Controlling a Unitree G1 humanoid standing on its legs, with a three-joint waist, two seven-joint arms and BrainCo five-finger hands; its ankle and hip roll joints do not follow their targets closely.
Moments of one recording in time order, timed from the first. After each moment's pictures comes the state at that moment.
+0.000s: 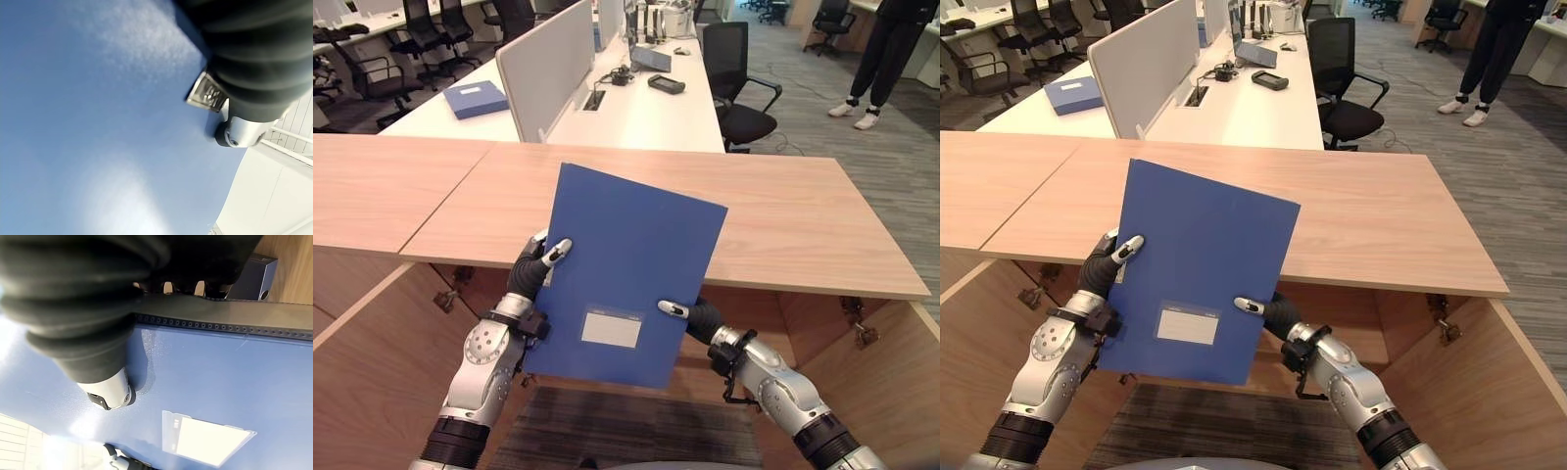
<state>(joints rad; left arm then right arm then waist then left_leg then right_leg) -0.05 0.44 -0.11 -0.01 -0.52 -0.20 -0.17 -0.10 -0.41 0.43 0.13 0.80 0.05 0.37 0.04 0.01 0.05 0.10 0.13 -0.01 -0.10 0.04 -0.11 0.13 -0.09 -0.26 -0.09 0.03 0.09</state>
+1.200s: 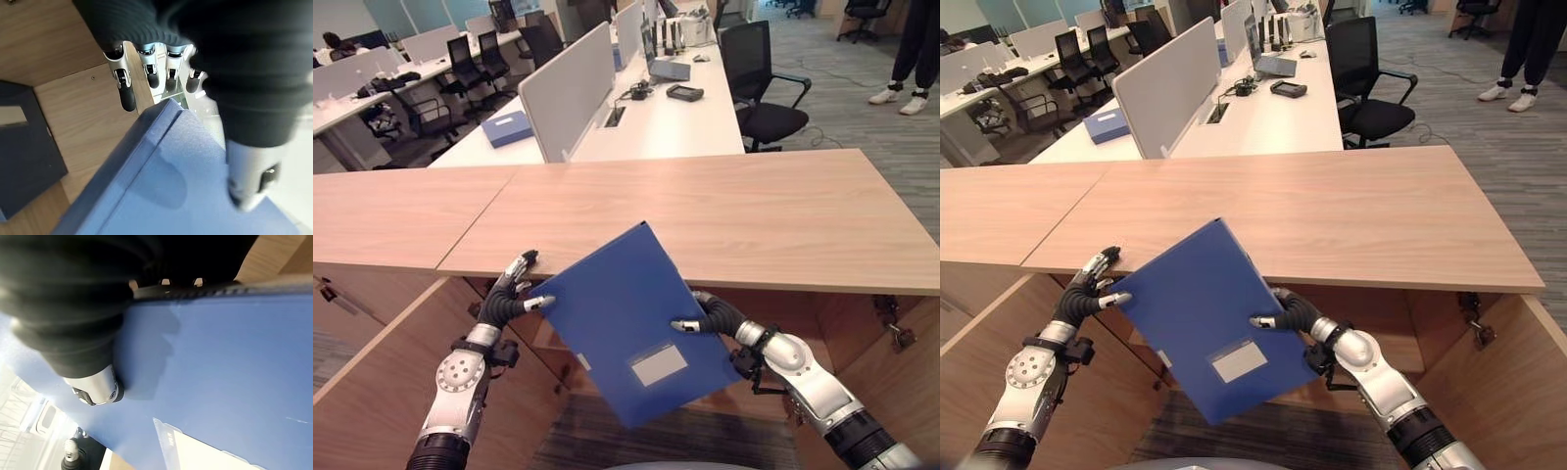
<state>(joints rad) 0.01 0.47 0.01 0.37 -0.24 -0.41 -0.26 -0.10 -0.58 0.42 0.07 0.20 -0.09 0.32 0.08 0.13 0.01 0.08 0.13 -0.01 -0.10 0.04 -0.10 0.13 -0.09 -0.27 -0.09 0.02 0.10</state>
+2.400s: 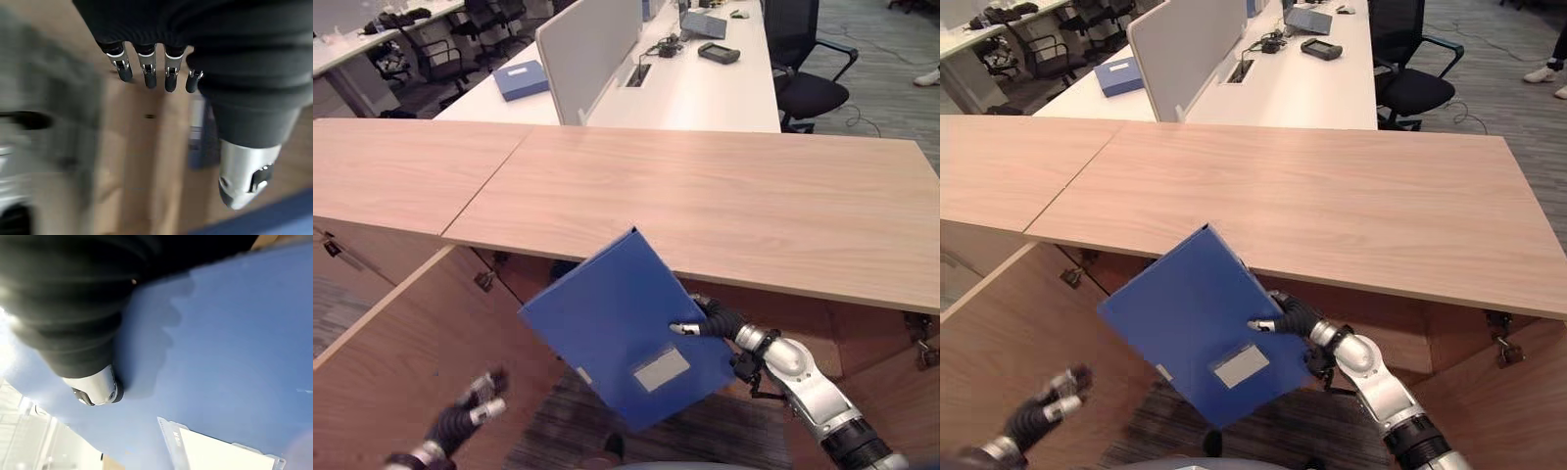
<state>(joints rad) 0.47 0.62 -0.06 0.50 -0.53 -0.10 -0.50 -0.08 -0.51 0.40 0.09 0.17 -0.14 0.37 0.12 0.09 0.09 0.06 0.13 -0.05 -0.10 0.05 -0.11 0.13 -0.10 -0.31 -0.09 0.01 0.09</state>
